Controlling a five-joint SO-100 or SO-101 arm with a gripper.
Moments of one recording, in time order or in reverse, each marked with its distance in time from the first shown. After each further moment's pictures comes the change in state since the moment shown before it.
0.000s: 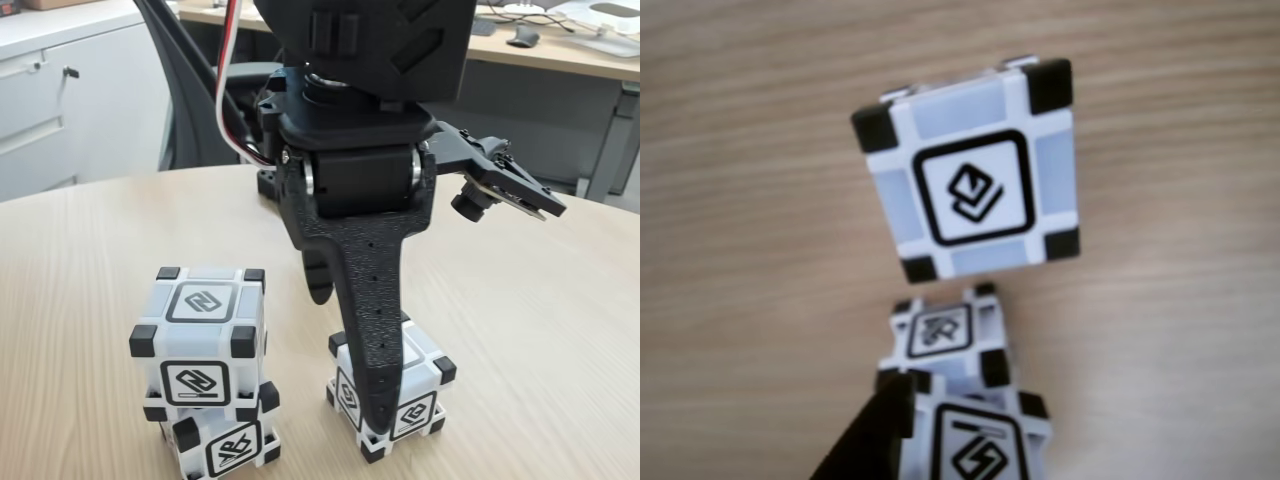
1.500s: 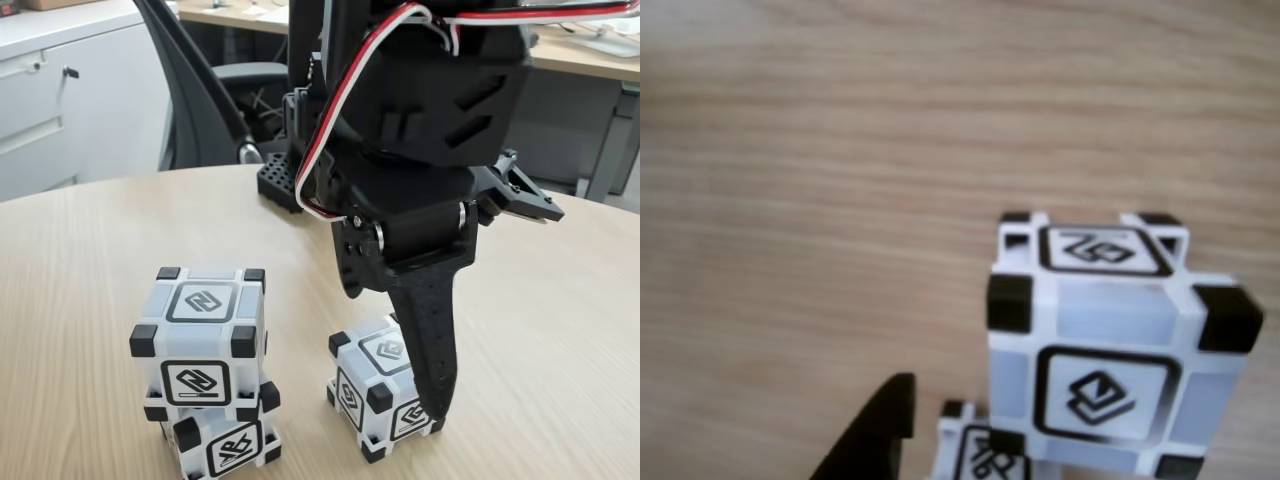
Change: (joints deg) arm -6.3 0.1 11.1 0.0 -2.8
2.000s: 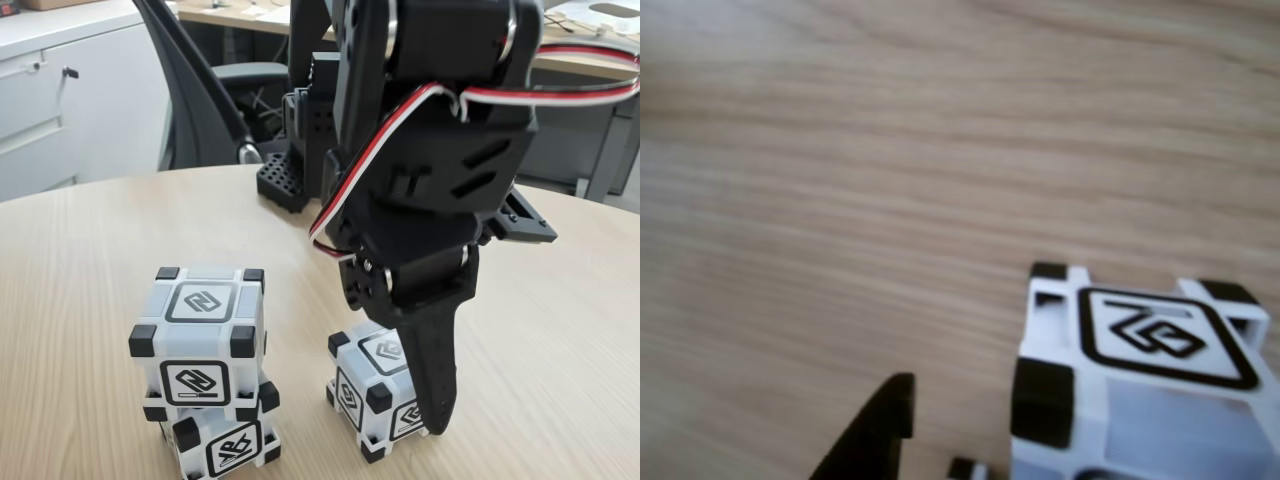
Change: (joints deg) arm -0.2 -5.9 0.0 -0.1 -1.7
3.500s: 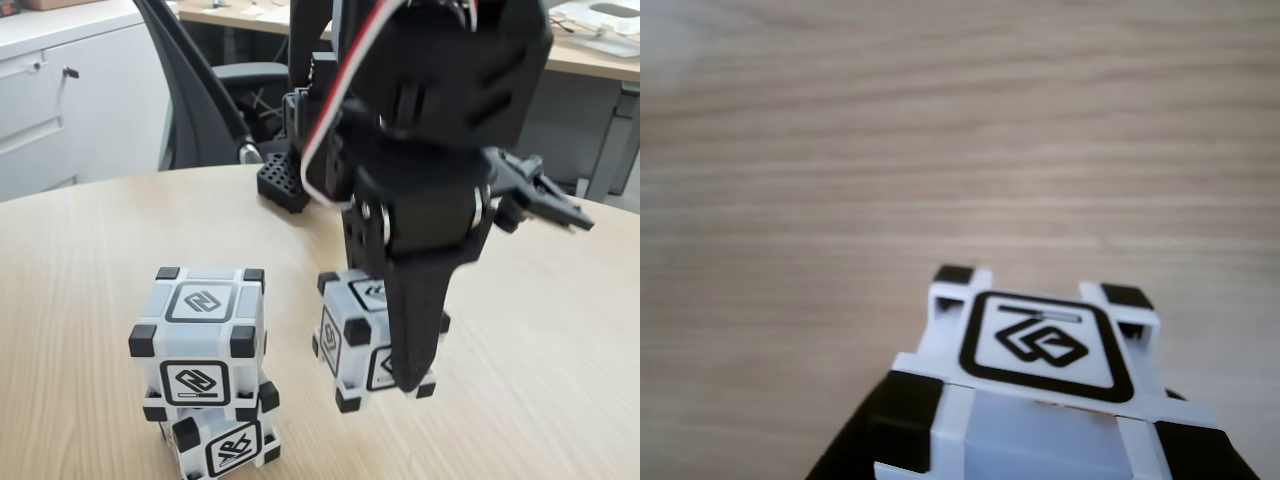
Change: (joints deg) arm 0.4 5.8 -5.7 -0.1 7.6
